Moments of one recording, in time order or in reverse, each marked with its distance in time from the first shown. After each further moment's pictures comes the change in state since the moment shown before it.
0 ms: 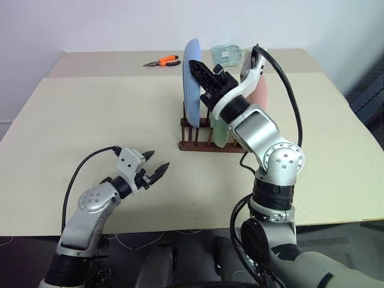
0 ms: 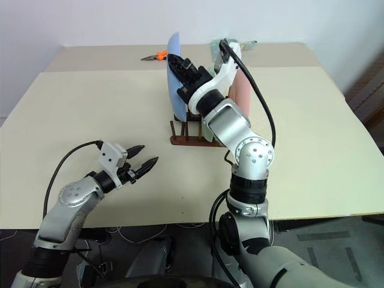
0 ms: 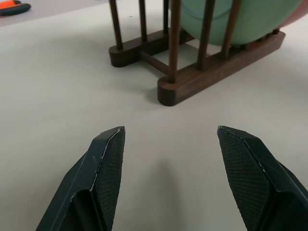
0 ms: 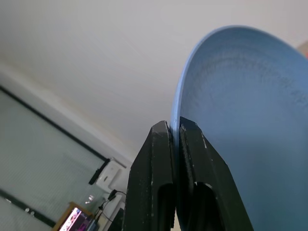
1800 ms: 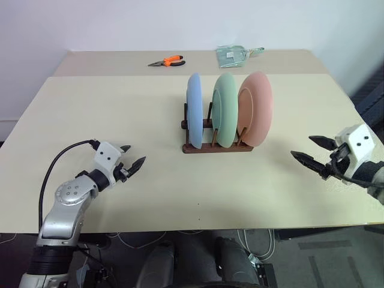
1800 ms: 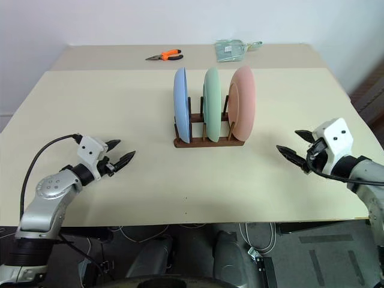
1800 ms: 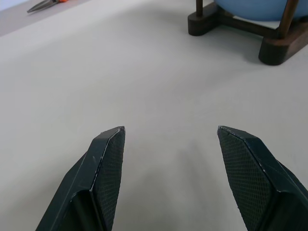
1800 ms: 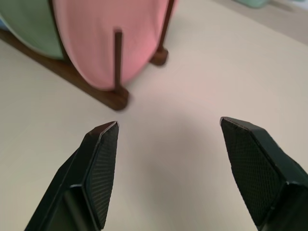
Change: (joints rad) left arm -0.051 0.106 0.126 0.157 0.064 -0.059 -0.044; right arm 0.832 -1.014 -0.161 -0.038 -0.740 -0.379 1.027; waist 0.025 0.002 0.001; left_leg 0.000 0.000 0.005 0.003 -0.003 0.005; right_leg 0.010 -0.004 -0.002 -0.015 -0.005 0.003
